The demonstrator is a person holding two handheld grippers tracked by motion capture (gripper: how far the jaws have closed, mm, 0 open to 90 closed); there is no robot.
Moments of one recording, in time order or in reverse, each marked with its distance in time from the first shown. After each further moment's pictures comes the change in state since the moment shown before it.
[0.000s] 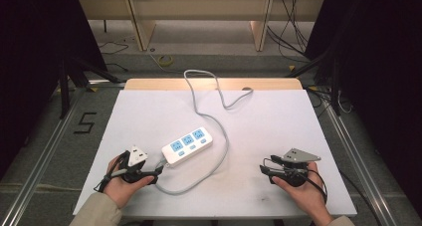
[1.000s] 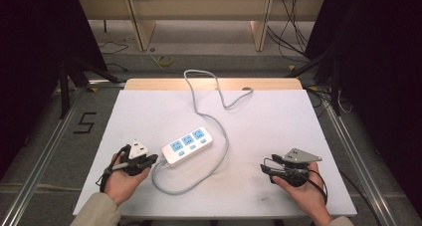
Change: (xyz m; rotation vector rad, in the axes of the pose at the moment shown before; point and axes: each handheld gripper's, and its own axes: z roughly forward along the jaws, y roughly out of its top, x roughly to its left) left arm 0.004 0.018 -0.001 0.024 -0.028 -0.007; right arm 0.000 0.000 -0.002 -0.014 -0.019 0.002
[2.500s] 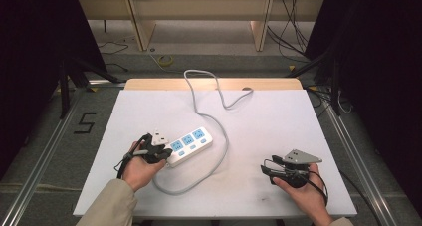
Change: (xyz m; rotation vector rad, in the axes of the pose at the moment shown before) left arm -0.019 0.042 0.031 0.098 -0.049 0.090; right arm 0.002 -0.002 -0.002 0.002 -0.001 -0.002
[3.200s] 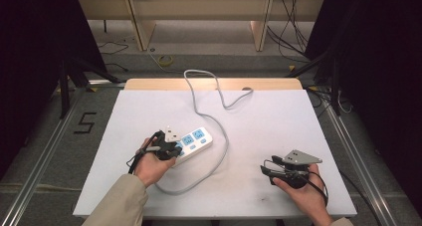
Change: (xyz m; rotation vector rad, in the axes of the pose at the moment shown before) left arm -0.015 0.021 0.015 0.014 -0.016 0.026; right arm 0.001 0.000 -0.001 -0.002 0.002 -0.004
